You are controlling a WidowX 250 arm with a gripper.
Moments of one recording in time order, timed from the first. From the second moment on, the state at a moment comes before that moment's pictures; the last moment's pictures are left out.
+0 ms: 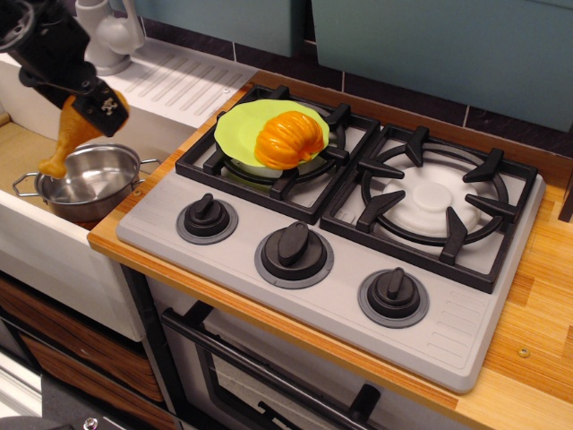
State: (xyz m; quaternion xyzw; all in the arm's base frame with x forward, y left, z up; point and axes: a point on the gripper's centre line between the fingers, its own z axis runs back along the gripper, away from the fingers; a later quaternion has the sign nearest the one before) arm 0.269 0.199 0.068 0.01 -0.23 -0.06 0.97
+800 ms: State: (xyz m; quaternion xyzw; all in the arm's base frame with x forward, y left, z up) arm 0.279 0.228 0.026 -0.01 -0.27 -0.08 0.96
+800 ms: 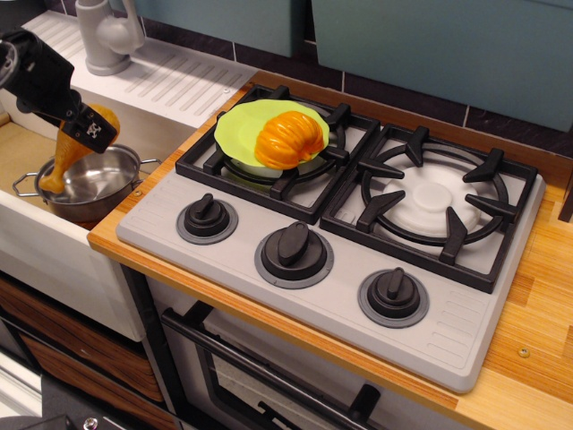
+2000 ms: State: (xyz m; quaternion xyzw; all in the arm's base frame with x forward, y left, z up) arm 0.270 0.201 0.079 0.01 -0.20 -0.04 0.98
